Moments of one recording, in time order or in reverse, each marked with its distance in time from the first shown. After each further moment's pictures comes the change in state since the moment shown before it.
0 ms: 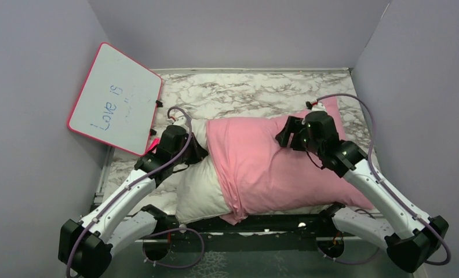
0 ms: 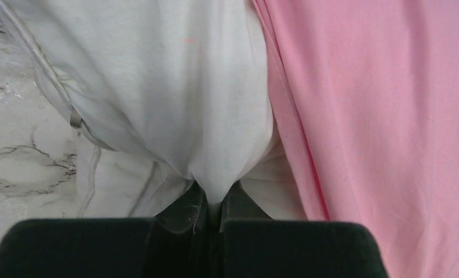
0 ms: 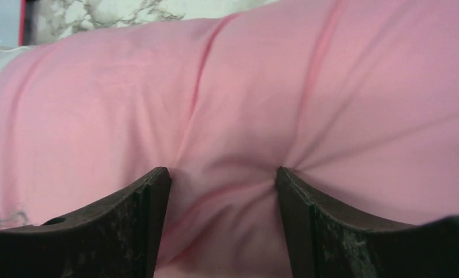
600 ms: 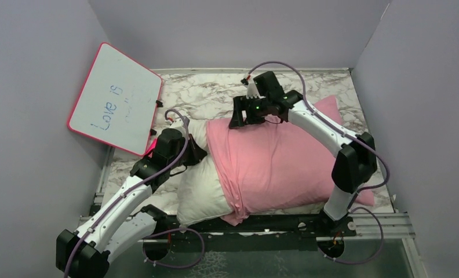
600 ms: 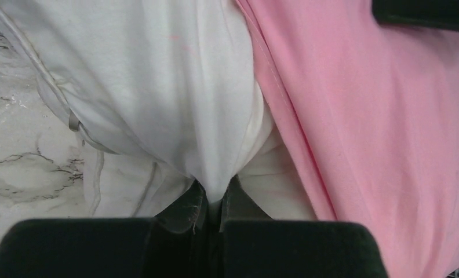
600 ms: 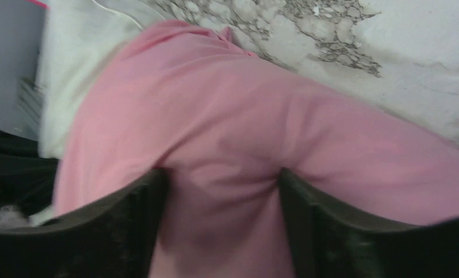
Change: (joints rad) left arm 0.001 -0.063 -0.025 0.019 0.015 0.042; right arm 0.033 0.760 0.679 -0.046 -0.542 -0.246
